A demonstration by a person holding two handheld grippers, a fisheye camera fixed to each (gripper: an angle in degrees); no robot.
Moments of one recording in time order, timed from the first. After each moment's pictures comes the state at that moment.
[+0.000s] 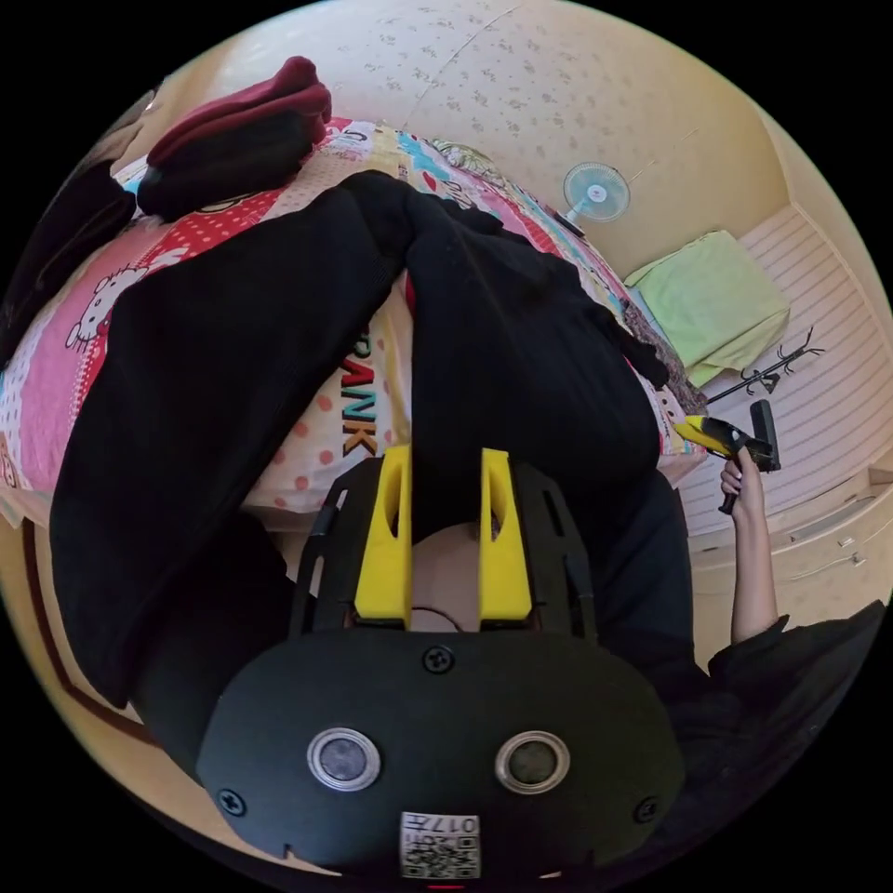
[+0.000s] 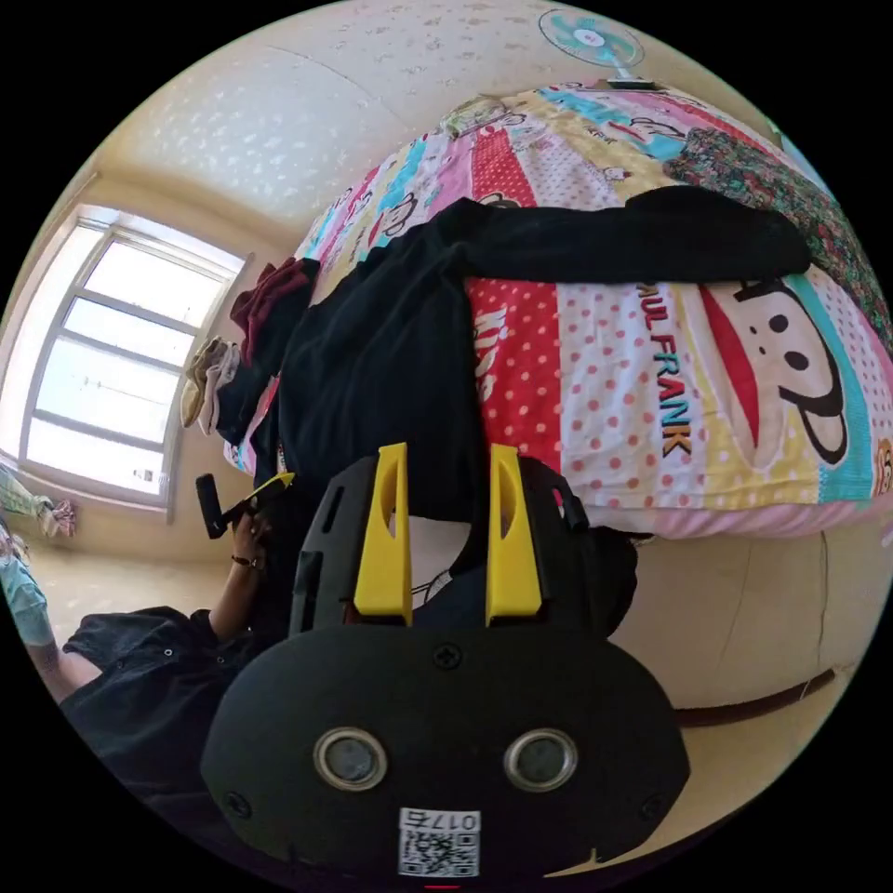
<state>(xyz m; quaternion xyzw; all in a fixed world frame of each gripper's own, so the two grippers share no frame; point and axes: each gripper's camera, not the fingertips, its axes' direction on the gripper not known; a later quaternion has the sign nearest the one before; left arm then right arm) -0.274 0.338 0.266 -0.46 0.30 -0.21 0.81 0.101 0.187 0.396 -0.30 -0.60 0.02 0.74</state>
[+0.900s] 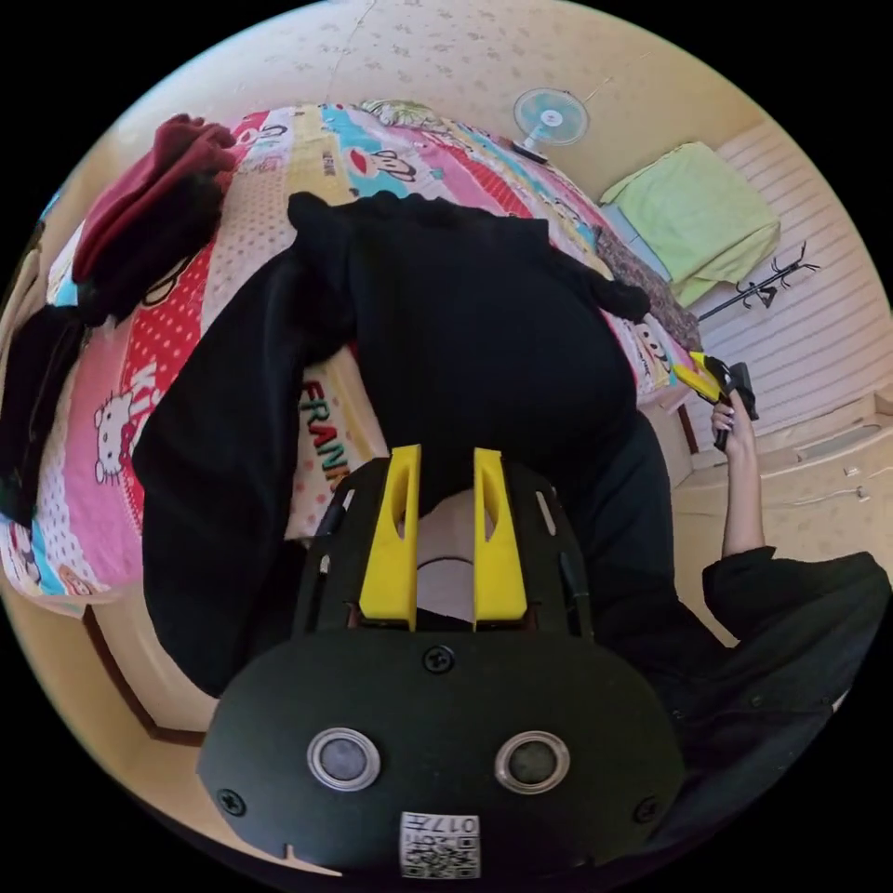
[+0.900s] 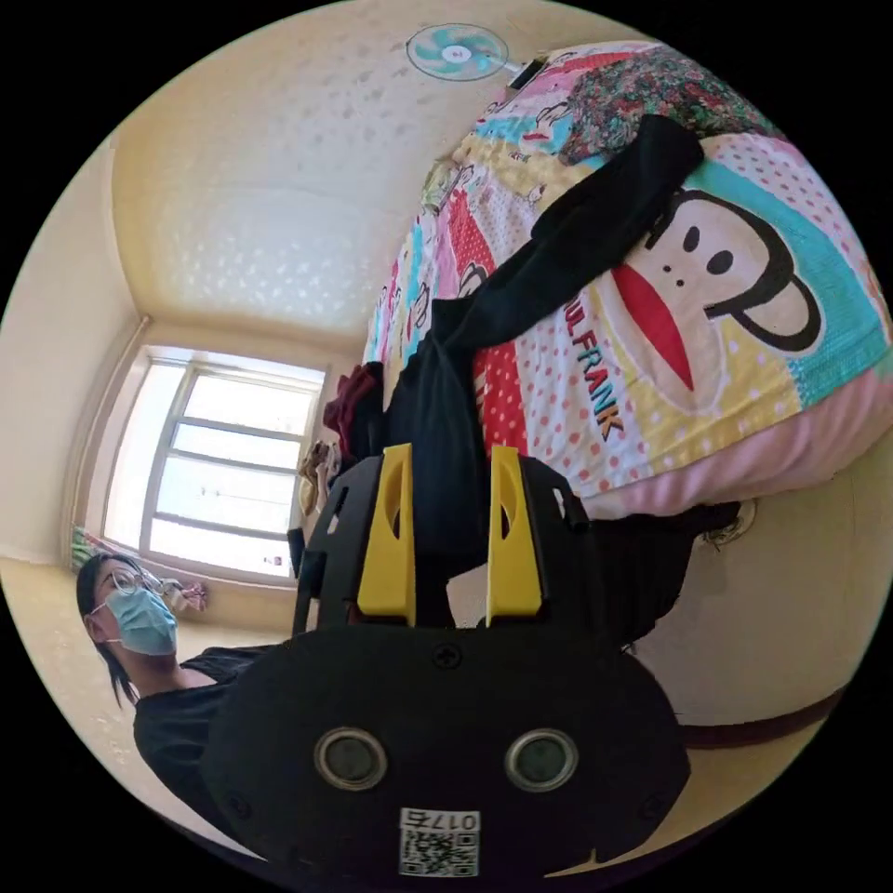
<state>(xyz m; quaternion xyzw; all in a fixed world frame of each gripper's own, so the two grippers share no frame) -0.283 0.295 0.320 -0.50 0.39 -0.11 0.77 0.346 0.140 0.546 -0.23 -0.70 0.27 0.62</state>
